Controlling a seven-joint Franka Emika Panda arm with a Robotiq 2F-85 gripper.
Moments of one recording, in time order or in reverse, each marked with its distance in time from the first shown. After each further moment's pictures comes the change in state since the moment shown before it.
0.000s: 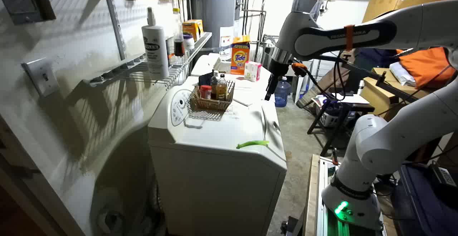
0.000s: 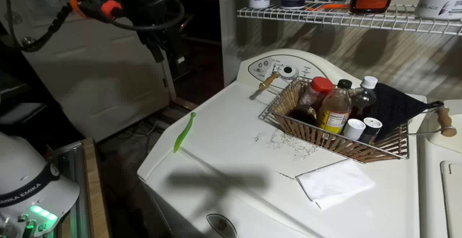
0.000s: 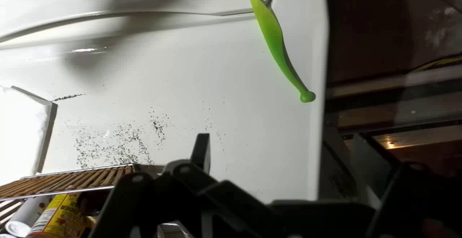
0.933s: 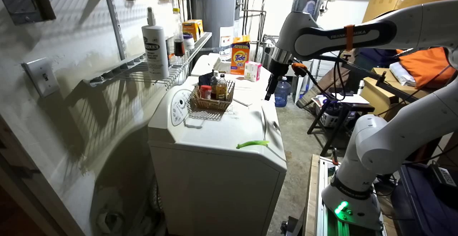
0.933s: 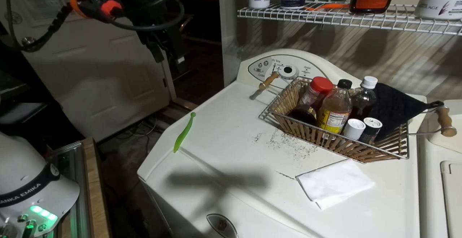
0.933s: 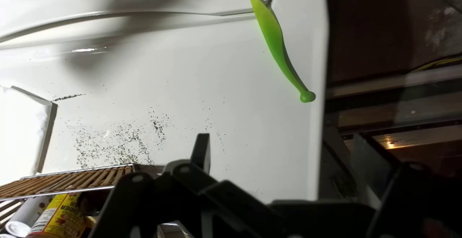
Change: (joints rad) arm 0.000 0.000 0.000 0.000 0.000 0.000 0.000
